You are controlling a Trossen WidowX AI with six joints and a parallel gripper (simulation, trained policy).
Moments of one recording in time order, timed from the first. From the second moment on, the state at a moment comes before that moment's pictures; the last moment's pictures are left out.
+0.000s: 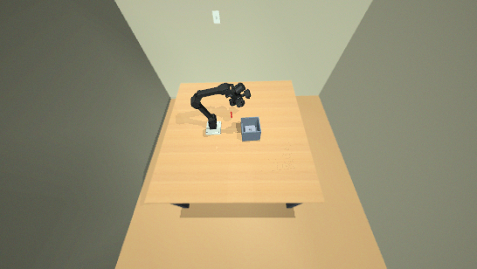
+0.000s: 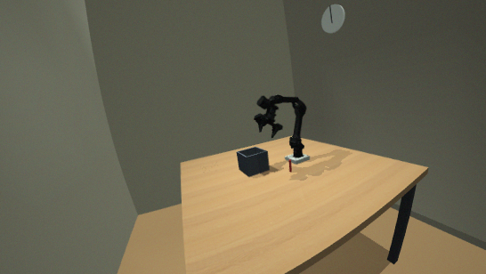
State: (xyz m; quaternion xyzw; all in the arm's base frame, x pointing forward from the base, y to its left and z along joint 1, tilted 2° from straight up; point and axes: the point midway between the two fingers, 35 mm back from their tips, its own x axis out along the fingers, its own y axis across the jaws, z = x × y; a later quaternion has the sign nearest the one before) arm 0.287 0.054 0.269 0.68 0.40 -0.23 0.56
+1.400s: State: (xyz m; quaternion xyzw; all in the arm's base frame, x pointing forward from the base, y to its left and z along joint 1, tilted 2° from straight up) arm 0.174 0.111 0.105 0.46 0.62 -0.43 0.47
